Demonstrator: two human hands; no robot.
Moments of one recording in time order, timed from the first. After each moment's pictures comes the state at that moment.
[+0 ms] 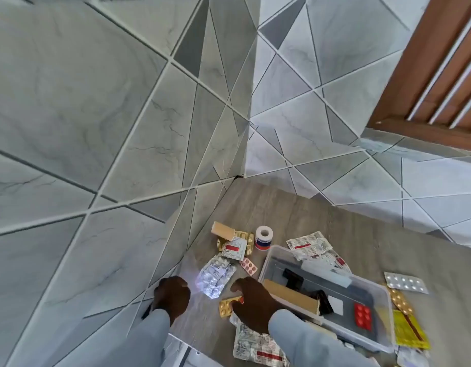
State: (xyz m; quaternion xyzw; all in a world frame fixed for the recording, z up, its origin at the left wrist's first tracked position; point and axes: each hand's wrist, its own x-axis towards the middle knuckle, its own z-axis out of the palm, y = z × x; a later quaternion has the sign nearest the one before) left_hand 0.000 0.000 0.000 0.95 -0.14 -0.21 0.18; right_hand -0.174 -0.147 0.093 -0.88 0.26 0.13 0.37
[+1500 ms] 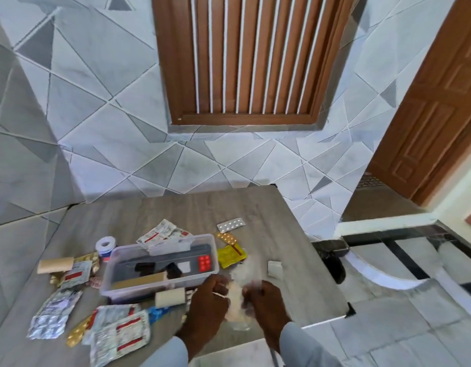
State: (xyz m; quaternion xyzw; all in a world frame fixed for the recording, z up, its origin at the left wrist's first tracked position) left_hand -0.390 -0.147 0.112 0.66 -0.42 -0.39 0.48; right_hand -0.522 -0.182 0.112 -0.46 0.56 -0.36 0.59
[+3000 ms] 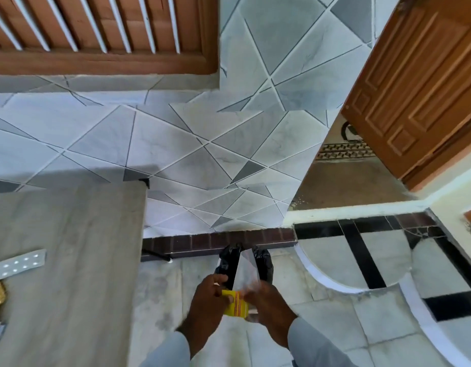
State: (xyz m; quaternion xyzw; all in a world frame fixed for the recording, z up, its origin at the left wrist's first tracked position) left_hand -0.821 -0.581 0.026 0.71 -0.25 -0.54 0.37; right_hand -0.965 -0.627 0.036 -0.37 0.58 -0.13 0.71
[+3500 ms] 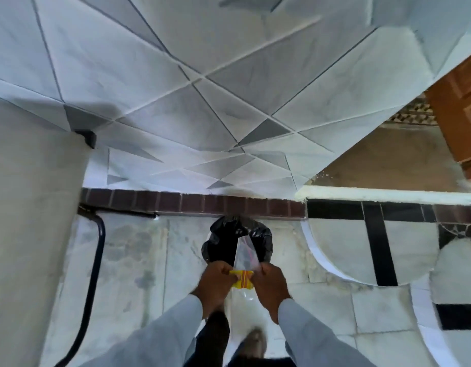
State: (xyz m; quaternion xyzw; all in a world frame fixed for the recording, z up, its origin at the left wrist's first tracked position) left_hand -0.836 -0.724 -0.151 0.75 -0.19 -0.59 0.25; right_hand -0.968 -0.771 -0.149 -0.49 0.70 0.01 0.52
